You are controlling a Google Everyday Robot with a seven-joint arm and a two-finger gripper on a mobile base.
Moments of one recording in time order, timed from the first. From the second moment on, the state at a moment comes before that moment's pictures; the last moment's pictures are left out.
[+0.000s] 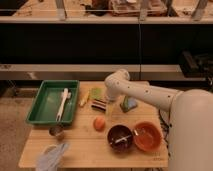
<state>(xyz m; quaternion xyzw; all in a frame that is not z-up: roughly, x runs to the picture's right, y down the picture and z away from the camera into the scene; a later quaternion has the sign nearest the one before) 0.017 0.089 0.889 -0.27 -0.09 0.04 0.96</state>
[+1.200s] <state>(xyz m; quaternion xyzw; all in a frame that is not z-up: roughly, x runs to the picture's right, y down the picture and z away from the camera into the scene) 0.007 0.093 0.905 -0.33 -0.15 0.03 0.93</state>
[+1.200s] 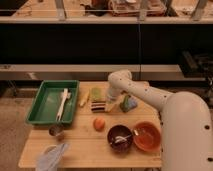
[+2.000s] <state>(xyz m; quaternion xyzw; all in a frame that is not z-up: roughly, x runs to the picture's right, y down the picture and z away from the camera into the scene) -0.110 0.017 0.769 -0.30 -0.18 -0.13 0.93</state>
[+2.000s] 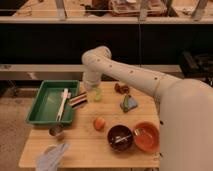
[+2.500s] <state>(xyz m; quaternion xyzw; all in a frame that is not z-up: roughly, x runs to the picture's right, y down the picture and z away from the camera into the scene) -0.169 0.023 0.786 -0.29 -0.21 -0.16 0.92</state>
